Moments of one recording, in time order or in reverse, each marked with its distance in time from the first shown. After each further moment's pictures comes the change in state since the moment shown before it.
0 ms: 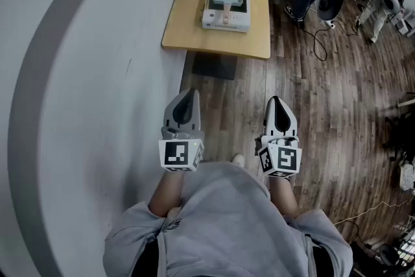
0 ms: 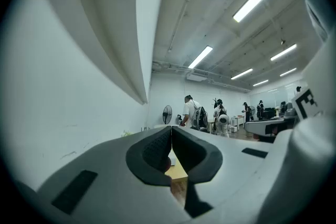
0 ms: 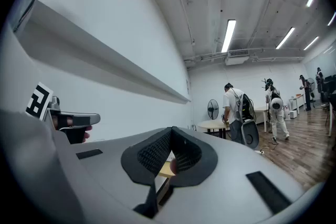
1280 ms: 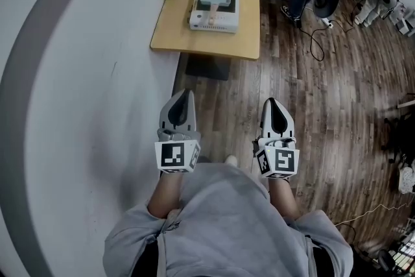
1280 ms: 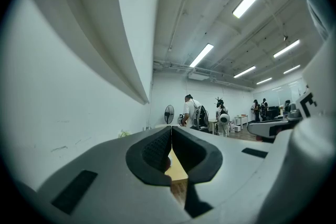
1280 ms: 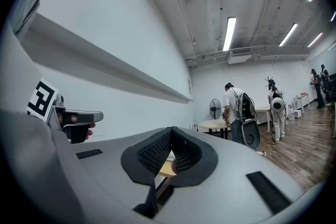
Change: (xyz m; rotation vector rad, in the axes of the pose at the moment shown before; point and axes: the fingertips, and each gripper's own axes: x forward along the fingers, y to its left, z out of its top) left arm 0.022 -0.052 -0.003 0.005 0.010 0.047; right arm -0.009 -0.058 0.000 0.001 0.005 0.048
